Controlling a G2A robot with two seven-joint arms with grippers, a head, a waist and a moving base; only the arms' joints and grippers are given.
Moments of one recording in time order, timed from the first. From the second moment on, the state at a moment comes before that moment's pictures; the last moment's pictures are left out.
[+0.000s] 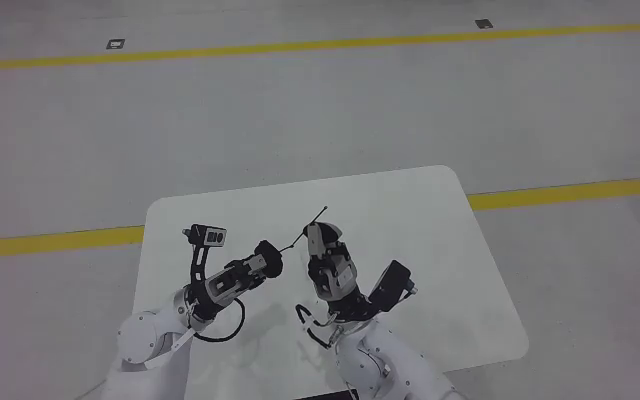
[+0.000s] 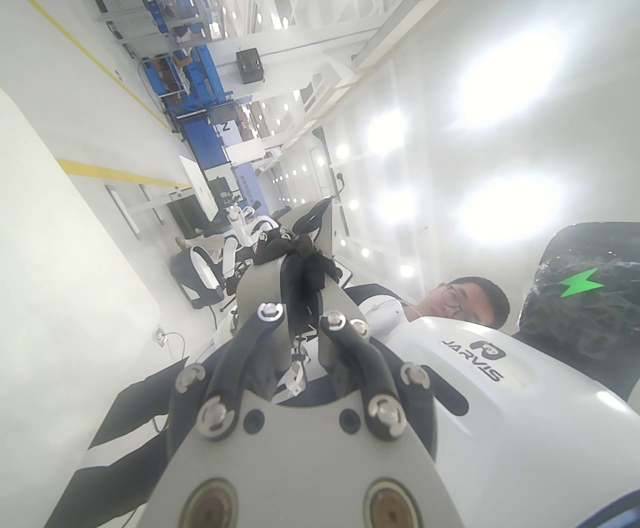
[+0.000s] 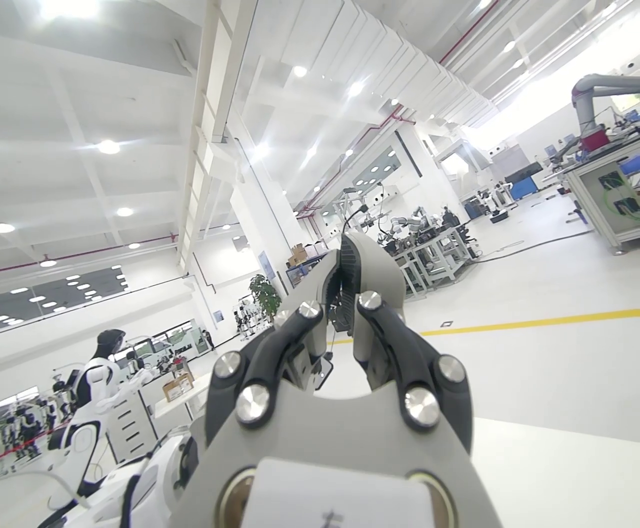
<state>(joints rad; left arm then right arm) 1.64 -1.43 -1.51 -1.81 -0.44 -0.34 -1.12 -1.61 -1.32 0.87 -1.84 -1.06 -0.13 -0.78</state>
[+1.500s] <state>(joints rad) 1.64 -1.43 -1.51 -1.81 -0.44 -0.34 -1.12 -1.63 -1.35 0.90 -1.83 -1.08 -0.18 -0.79</state>
